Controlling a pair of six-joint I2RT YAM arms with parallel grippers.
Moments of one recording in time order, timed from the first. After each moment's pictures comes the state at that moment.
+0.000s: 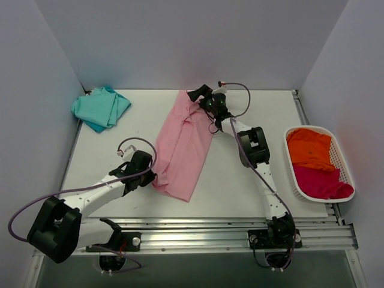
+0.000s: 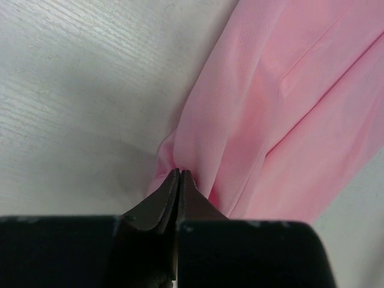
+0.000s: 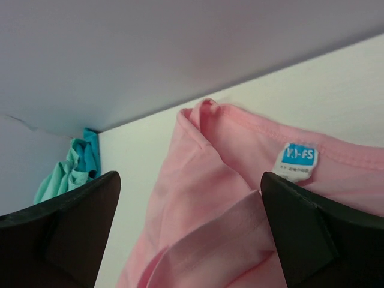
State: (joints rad) left arm -0.54 1.23 0.57 -0.29 -0.26 -1.09; right arm 0.33 2.80 2.21 0.51 -0.15 0.86
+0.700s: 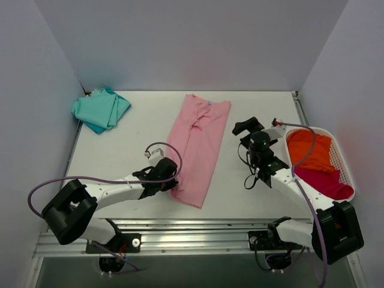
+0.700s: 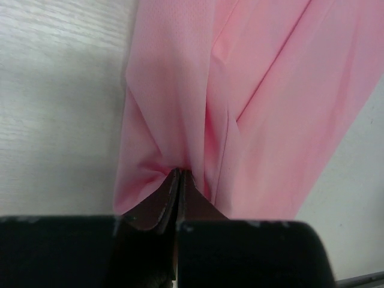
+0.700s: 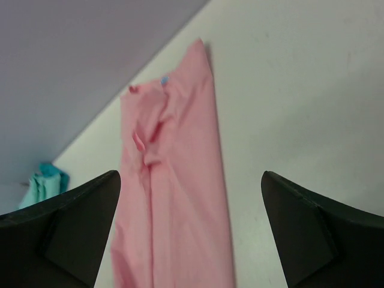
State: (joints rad) left arm -0.81 1.40 0.65 -0.17 -0.31 -1.12; right arm 0.35 1.19 0.65 0.31 0.47 0.87
